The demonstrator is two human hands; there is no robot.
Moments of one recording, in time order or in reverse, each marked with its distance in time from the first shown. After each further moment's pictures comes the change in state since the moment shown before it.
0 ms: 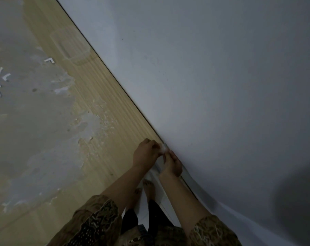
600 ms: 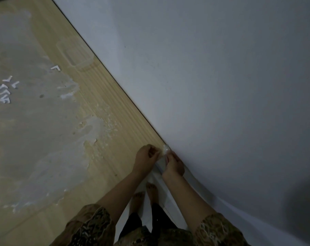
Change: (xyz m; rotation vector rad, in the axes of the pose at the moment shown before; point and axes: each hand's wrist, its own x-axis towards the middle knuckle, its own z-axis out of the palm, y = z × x) left_hand -0.019 -0.012 -0.004 -0.272 0.063 -0.041; right_hand -0.003 -0.001 -0.002 -0.002 -0.029 0.065
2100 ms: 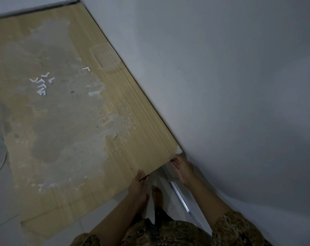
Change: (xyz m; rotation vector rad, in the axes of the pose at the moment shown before) left_hand -0.093 -0.044 -0.027 -1.391 0.230 -0.849; right_hand -0.005 -0.009 -0.022 -0.308 -0.590 0.088
